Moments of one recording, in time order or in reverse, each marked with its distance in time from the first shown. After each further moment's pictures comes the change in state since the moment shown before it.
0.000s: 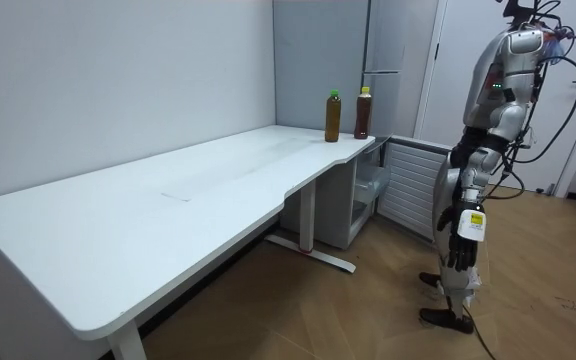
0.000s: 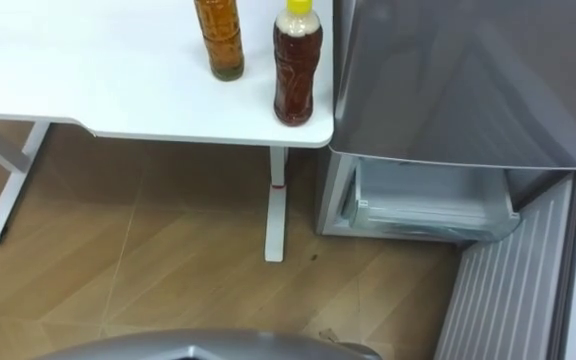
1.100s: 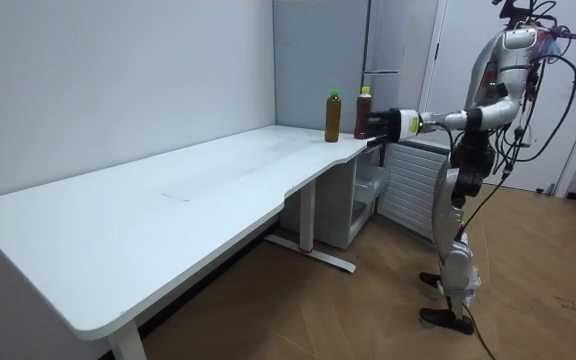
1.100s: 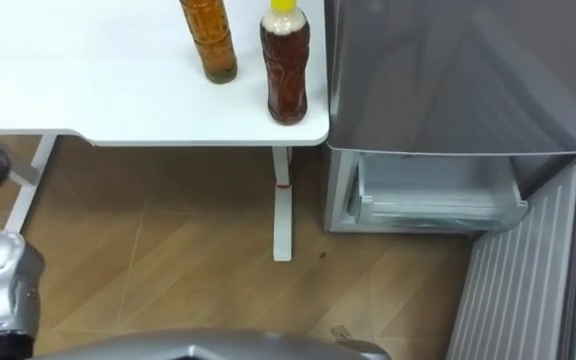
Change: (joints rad) left arm -0.058 0.071 -0.011 -0.984 0.186 -0.197 0.352; right arm 0.020 -0.007 -0.043 -0.044 0.000 -0.112 -0.006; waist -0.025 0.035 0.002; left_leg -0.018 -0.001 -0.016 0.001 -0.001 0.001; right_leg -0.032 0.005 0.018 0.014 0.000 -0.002
